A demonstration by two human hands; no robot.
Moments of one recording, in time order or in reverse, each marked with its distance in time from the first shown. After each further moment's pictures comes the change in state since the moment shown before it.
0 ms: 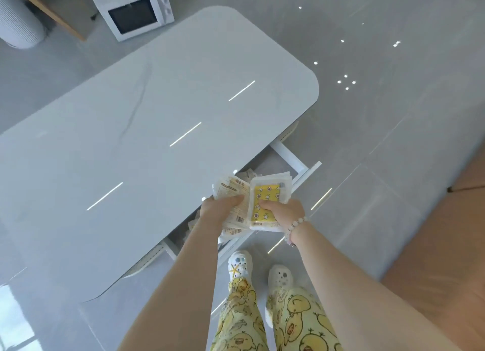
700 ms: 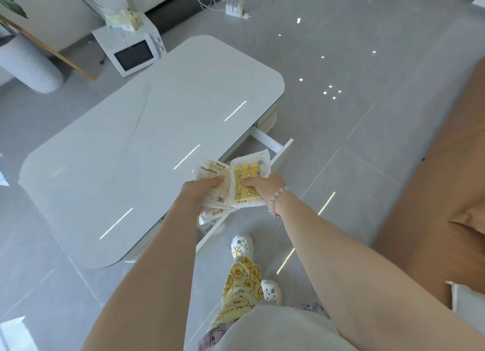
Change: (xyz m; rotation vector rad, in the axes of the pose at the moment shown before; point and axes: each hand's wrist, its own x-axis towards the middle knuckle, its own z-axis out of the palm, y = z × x) left_hand -0.143 -0.086 -0.025 0.078 -0.035 0.192; right_hand -0.141 0.078 -0.049 0.067 -0.100 -0.203
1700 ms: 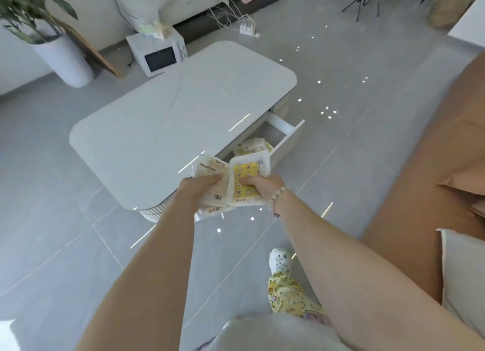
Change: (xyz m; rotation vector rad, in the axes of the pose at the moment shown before) left_hand -0.134 -0.168 -0.169 -0.015 -0.002 0.113; right_hand -0.192 0.134 0.134 0.024 0.008 -0.077
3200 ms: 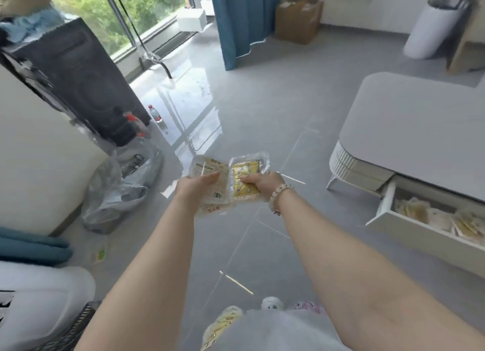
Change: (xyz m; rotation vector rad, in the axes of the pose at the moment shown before) left_hand -0.352 -0.314 -0.072 -0.877 1.174 -0.128; right_hand -0.246 0.184 0.155 -0.742 -1.112 -0.070
